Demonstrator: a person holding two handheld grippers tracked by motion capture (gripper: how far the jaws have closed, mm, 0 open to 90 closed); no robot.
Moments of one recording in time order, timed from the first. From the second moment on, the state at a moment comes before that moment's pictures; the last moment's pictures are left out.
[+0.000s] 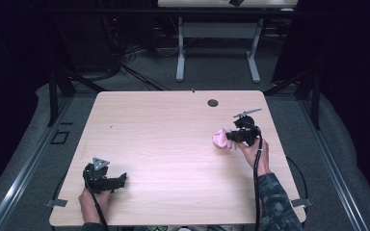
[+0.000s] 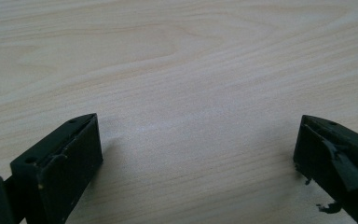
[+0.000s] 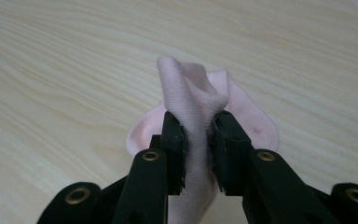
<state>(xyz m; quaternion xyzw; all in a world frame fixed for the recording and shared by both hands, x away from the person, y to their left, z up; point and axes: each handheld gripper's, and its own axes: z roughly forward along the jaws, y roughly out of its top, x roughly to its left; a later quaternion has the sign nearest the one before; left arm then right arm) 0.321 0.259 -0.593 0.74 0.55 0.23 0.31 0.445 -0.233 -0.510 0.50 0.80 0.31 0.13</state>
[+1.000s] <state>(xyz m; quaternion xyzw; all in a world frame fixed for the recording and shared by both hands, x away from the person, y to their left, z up) 0.321 0.259 -0.593 0.74 0.55 0.23 0.31 0.310 -0.125 -0.547 0.30 0.91 0.30 -0.02</state>
